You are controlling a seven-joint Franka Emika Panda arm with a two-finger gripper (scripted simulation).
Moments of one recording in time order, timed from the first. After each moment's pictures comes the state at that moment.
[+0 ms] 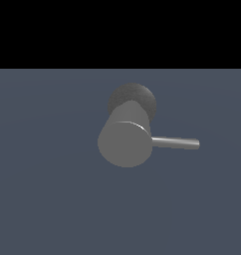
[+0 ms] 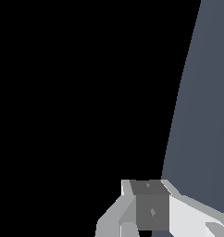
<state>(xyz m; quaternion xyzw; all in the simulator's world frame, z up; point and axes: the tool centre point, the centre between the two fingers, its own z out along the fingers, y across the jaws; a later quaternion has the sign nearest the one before) -0.200 -0.211 0.571 -0.53 0.13 -0.35 0.76</state>
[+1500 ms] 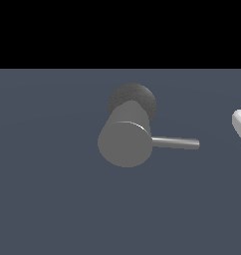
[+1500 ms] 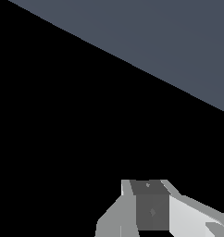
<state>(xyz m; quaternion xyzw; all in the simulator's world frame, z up) -0.135 -0.336 0.253 -0.08 0.53 -0.27 0.80</state>
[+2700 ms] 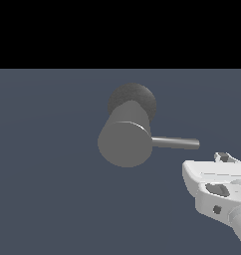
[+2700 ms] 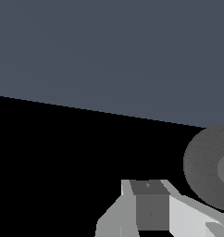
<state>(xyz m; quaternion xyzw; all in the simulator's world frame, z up) -0.142 -0.261 0.087 0.04 0.69 -0.15 0.70</state>
